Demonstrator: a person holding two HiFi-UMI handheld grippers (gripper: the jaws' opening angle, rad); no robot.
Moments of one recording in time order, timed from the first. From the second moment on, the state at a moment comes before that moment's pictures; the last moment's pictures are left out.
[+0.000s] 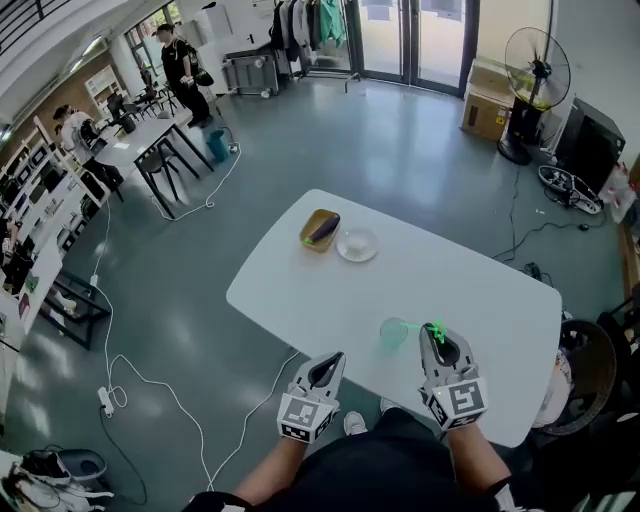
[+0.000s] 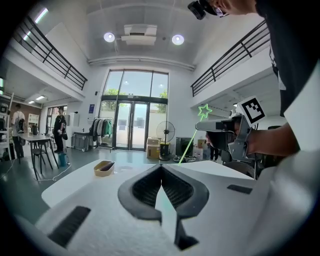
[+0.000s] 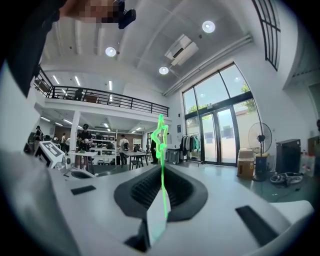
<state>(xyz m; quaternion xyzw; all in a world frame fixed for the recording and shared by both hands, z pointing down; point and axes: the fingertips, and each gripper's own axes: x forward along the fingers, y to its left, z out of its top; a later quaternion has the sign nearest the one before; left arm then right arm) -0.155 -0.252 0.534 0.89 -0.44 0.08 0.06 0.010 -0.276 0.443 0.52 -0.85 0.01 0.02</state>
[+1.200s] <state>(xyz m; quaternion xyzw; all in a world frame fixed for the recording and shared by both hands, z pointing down) -0.135 -0.283 0.559 0.89 -0.43 0.08 0.09 0.023 -0.321 0.523 0.52 -0.85 0.13 0.03</state>
